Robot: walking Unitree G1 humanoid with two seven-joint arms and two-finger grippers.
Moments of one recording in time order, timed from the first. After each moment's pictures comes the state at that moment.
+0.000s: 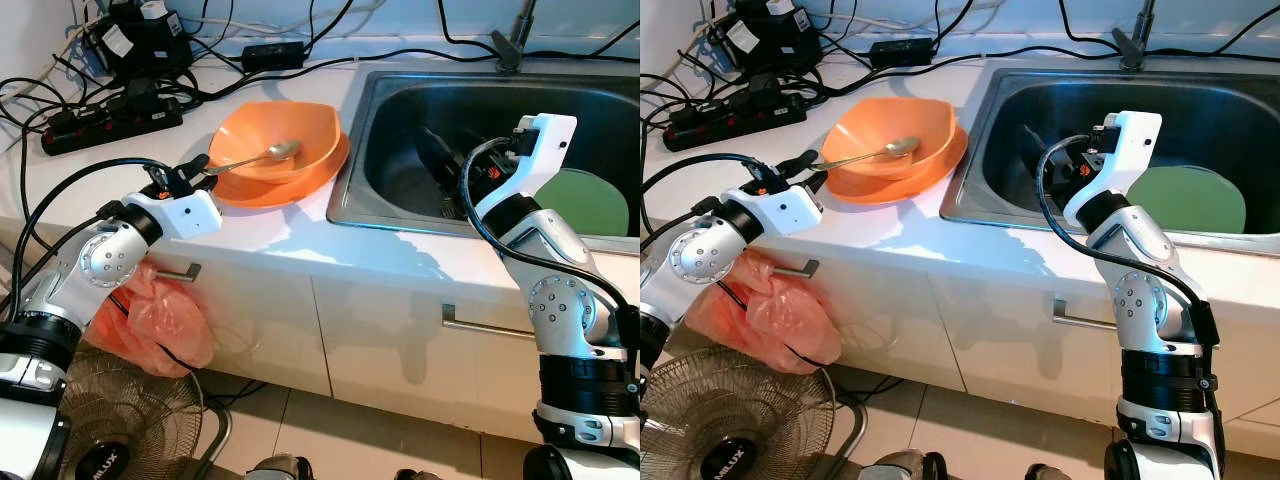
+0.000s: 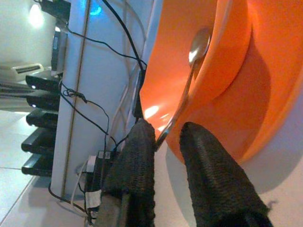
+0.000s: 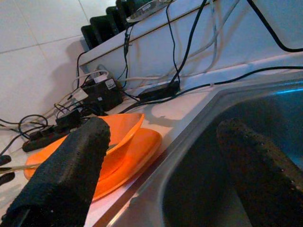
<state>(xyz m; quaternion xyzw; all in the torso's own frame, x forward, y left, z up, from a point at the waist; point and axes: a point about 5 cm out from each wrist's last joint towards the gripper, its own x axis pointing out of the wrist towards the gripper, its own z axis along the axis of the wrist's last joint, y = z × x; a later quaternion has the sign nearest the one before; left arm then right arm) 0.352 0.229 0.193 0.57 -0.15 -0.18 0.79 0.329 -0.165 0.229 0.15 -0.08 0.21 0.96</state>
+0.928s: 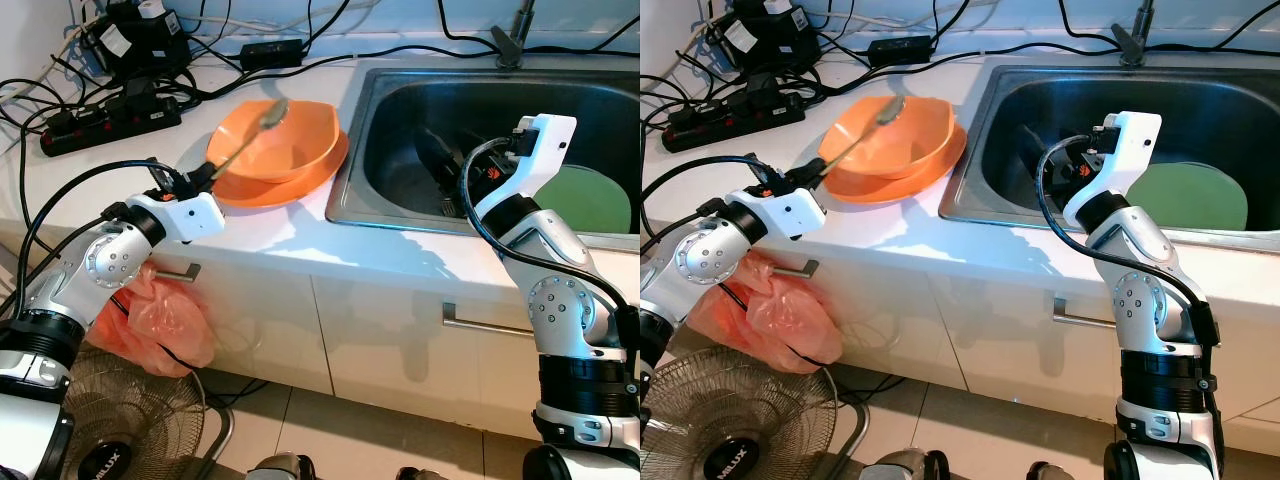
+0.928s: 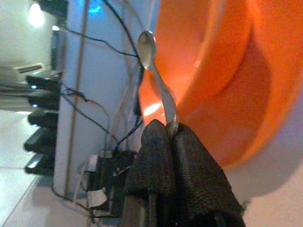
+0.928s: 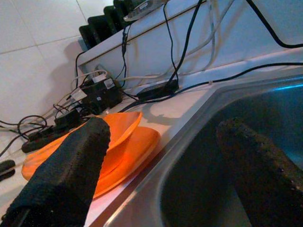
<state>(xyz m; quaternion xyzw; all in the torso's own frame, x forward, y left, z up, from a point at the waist) 0.354 0.228 0.191 0.57 -0.15 -0.16 0.79 0.328 -0.164 0.229 0.15 -0.08 0.21 0.96</state>
